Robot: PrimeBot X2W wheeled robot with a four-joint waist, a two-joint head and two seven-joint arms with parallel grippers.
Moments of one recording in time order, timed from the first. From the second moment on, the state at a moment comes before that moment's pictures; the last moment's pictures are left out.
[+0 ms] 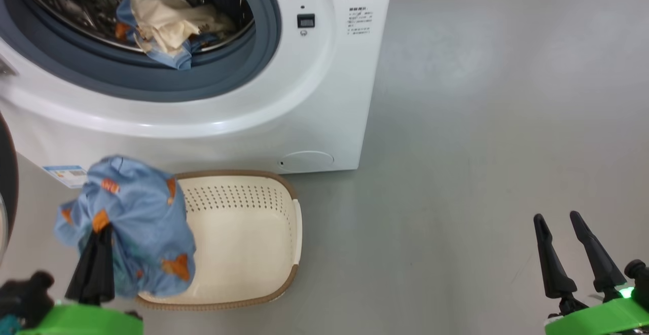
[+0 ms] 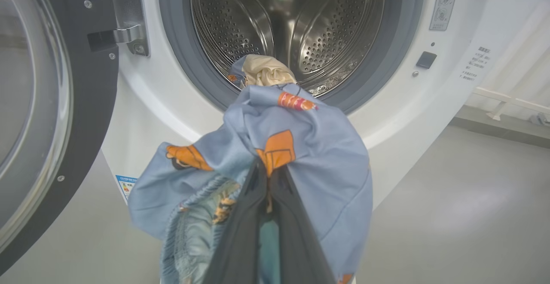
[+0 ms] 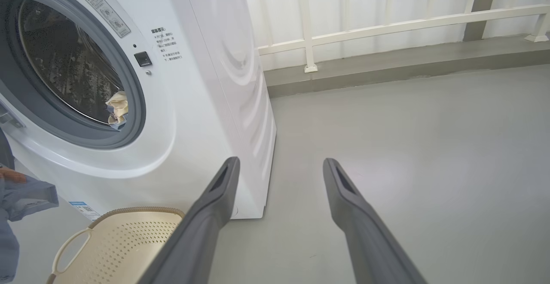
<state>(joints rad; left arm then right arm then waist) -0.09 0.22 -0.03 0.18 -0.50 -0.13 -0.26 0.03 -0.21 -0.03 0.05 0.42 0.13 -0.26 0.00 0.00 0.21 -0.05</state>
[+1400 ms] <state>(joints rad) -0.57 0.29 -0.04 0.23 -0.55 -0.13 -0.26 -0.09 -0.14 -0.02 0.03 0.42 0.13 -0.26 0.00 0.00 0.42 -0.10</state>
